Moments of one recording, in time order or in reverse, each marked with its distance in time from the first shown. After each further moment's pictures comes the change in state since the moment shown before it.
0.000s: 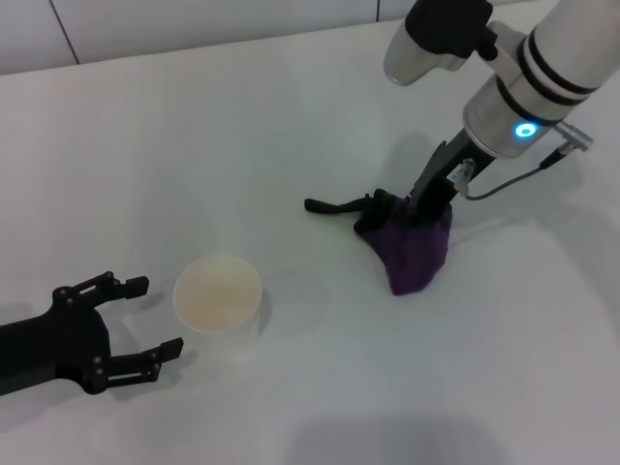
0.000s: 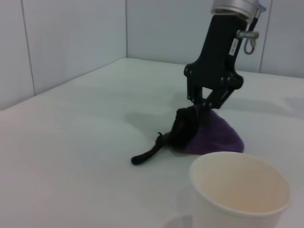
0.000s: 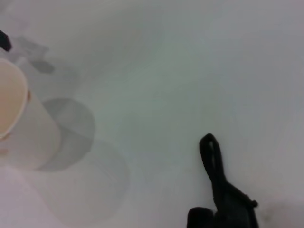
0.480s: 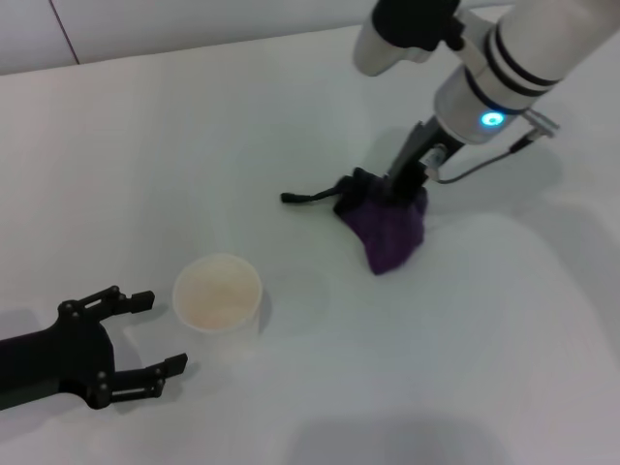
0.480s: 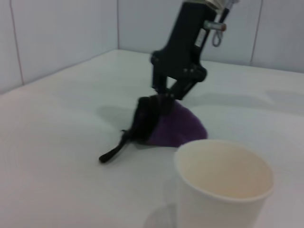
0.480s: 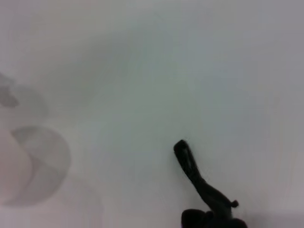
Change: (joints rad) left arm 0.016 -0.001 0.028 0.000 0.003 0.000 0.001; right arm 0.057 0.003 -0.052 0.069 0.003 0.123 0.018
